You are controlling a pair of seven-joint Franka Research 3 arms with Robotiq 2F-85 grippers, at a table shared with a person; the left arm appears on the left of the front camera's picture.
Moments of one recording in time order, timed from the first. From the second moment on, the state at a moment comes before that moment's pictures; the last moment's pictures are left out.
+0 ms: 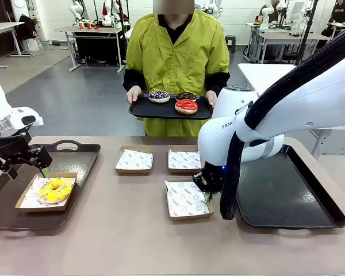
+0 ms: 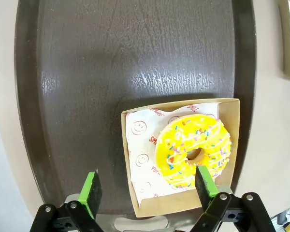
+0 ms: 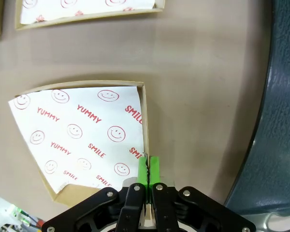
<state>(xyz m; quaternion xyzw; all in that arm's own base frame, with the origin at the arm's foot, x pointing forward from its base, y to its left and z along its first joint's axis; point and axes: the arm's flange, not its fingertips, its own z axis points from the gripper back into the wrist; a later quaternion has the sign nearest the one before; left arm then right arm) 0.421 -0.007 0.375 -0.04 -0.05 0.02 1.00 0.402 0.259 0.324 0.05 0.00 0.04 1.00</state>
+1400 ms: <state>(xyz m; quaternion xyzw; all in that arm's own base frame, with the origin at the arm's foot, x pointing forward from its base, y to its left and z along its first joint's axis) 0.302 0.165 0.478 -0.53 -0.08 0.10 0.84 0.543 0.231 0.523 0.04 0.00 0.02 1.00</state>
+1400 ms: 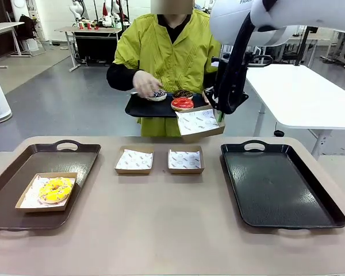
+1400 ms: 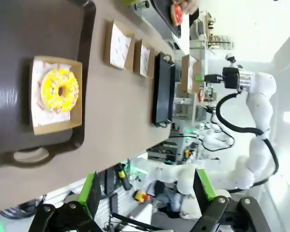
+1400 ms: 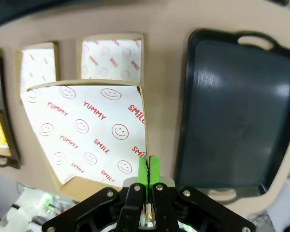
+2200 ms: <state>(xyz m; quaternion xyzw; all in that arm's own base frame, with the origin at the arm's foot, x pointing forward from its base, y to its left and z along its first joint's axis) 0.307 0.182 0.444 -0.55 -0.01 0.14 0.83 0.573 0.241 0.501 0.05 0.01 0.02 1.00</state>
